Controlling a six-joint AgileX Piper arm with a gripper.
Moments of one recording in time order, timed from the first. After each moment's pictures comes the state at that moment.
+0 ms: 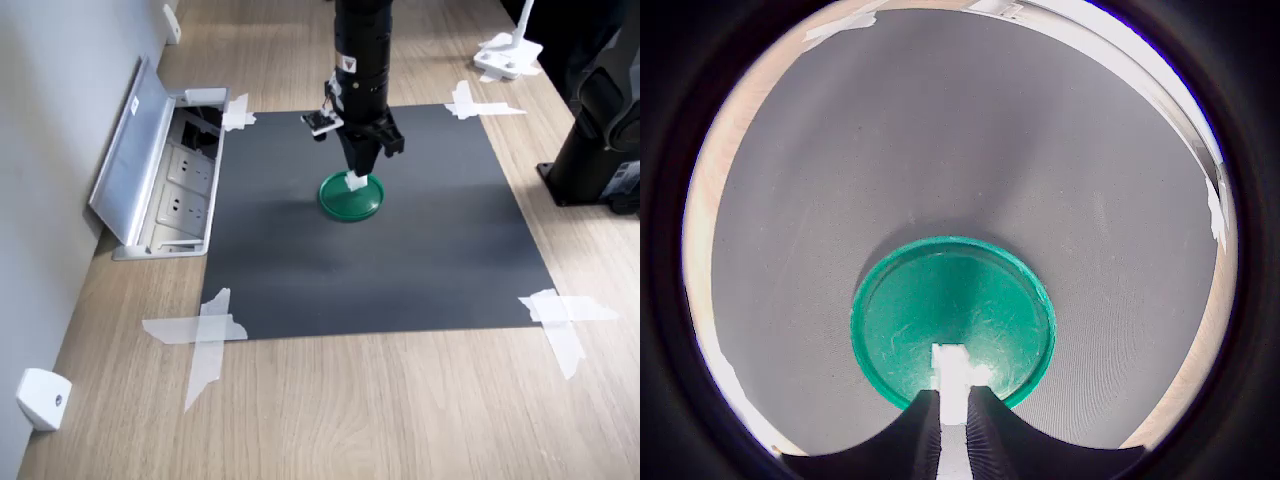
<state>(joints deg) -1.0 96.2 -61.8 -0.4 52.7 -25.2</state>
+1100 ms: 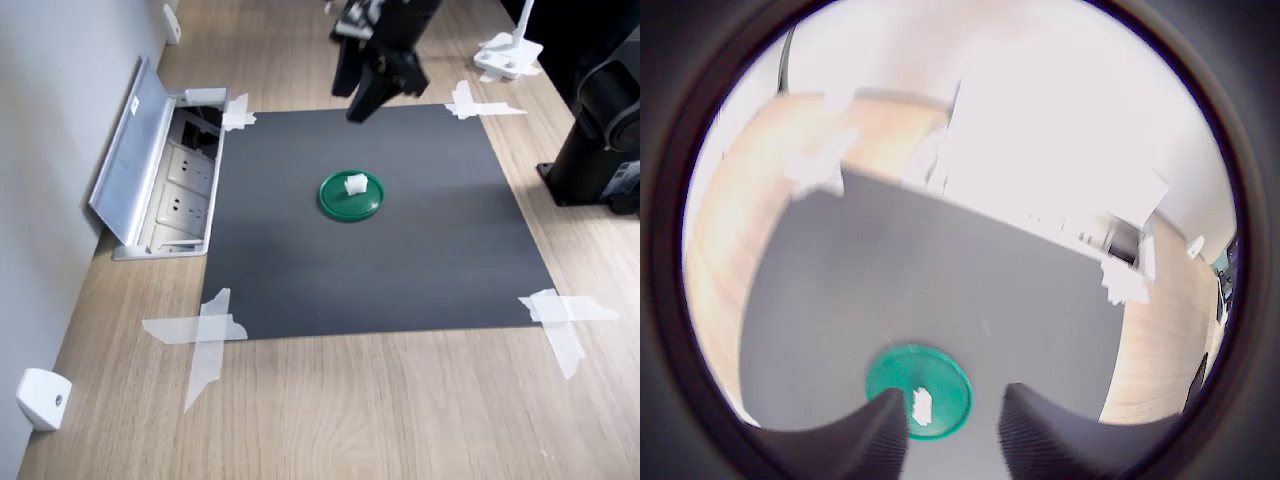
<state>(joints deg) -1.0 67.3 -50.5 2.4 35.8 -19.0</state>
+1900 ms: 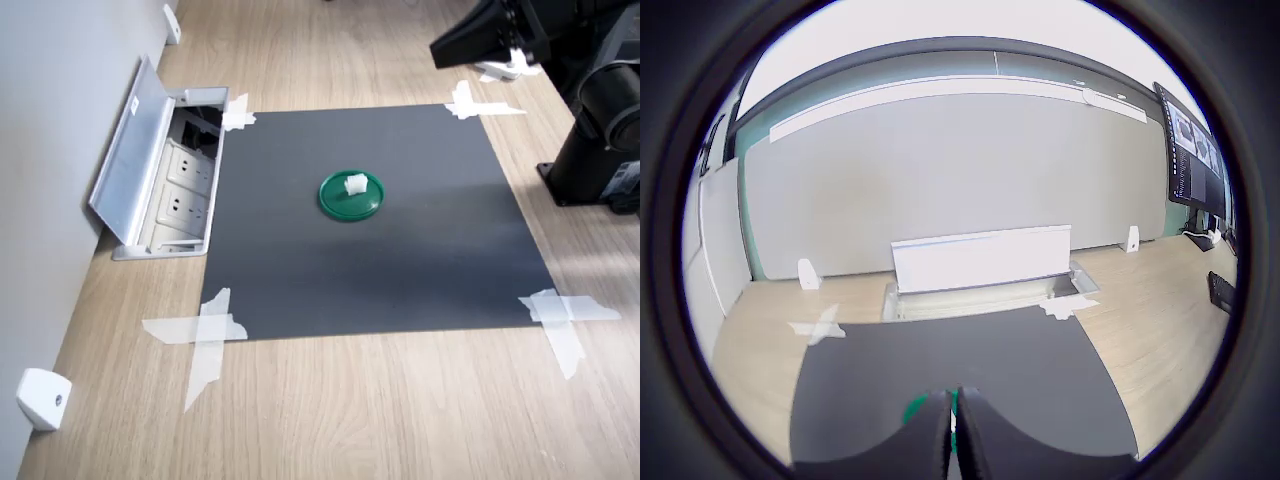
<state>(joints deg) -1.0 19.5 -15.5 -3.0 15.5 8.6</state>
